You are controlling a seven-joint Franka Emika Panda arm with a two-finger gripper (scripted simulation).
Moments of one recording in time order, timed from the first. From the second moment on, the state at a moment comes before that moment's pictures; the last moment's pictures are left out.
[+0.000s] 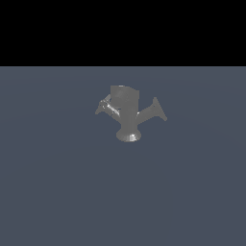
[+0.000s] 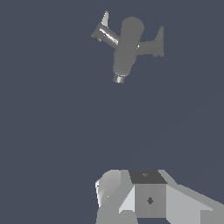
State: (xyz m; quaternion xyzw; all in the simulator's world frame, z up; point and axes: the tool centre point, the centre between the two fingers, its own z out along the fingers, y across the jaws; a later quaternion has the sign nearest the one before) arm -0.245 0.012 0.481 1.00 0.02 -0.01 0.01
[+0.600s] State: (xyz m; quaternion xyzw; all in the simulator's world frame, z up) arm -0.170 0.054 0.350 1.00 0.05 -0.06 -0.01
